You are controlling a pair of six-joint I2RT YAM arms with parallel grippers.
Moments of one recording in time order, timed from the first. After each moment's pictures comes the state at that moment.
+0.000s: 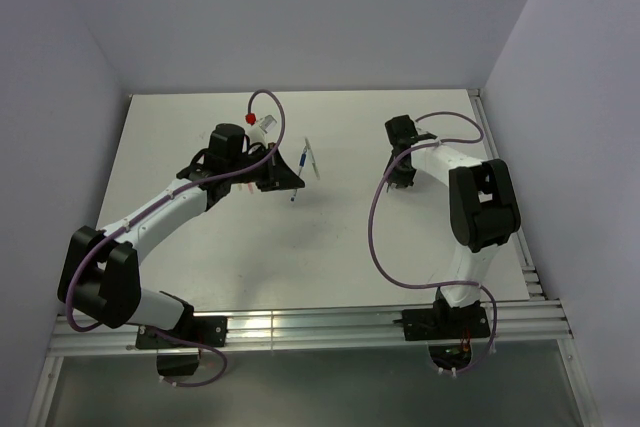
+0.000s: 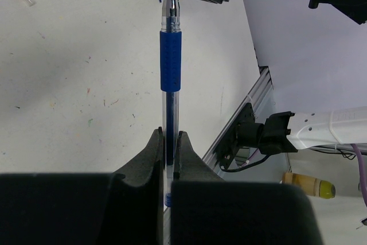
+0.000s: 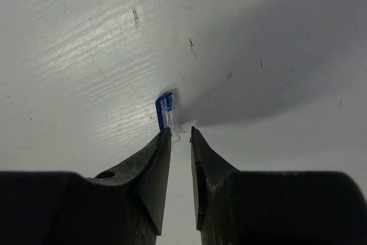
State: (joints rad) left arm -0.46 1.41 0.97 -0.09 0.63 -0.65; right arm 0.22 1.84 1.19 -0.54 0.22 0.65
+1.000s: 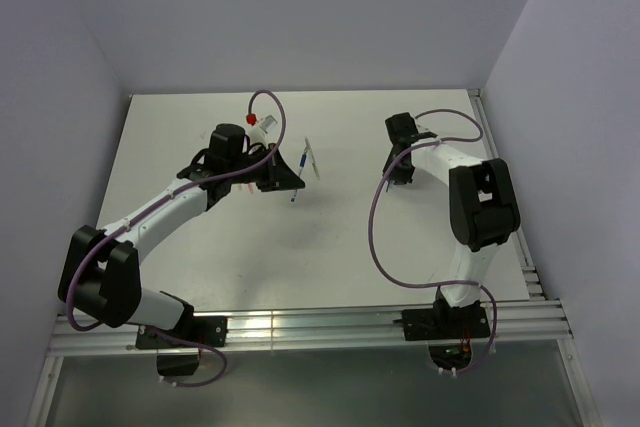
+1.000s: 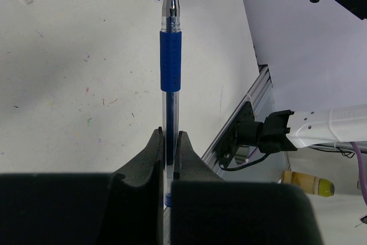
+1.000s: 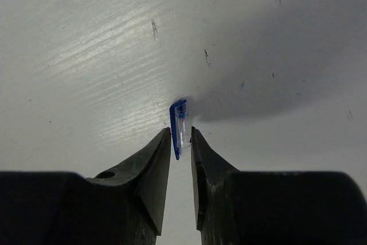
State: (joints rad) left arm -0.46 1.42 0.97 -0.09 0.64 -0.65; right arm 0.22 1.84 1.21 -0.52 0.20 0.64
